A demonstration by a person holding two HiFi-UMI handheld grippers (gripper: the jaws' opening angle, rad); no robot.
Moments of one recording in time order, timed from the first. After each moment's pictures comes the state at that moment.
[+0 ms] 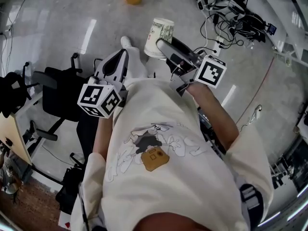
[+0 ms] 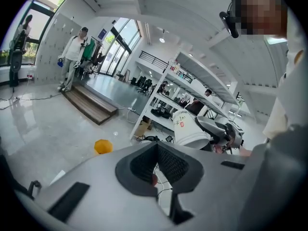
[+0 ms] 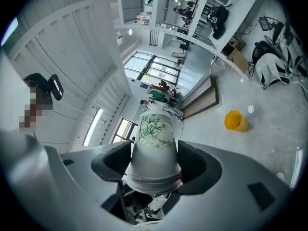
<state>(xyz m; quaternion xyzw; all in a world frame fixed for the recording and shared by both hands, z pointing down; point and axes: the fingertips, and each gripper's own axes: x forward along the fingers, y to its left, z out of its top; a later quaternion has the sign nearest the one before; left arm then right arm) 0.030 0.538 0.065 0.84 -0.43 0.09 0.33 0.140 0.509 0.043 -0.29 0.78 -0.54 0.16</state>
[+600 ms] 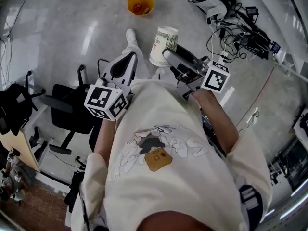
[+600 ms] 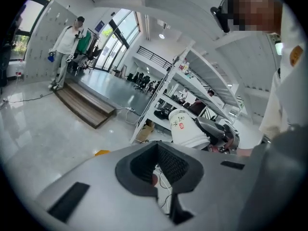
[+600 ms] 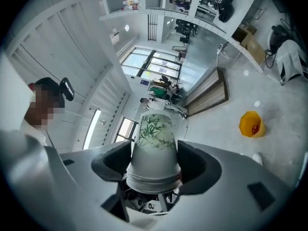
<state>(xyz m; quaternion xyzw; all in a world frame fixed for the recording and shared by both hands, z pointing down) -0.029 0.310 0.091 0.85 -0.40 0.09 0.34 0.065 0.292 0.070 -0.25 0.77 -0.56 0.16</state>
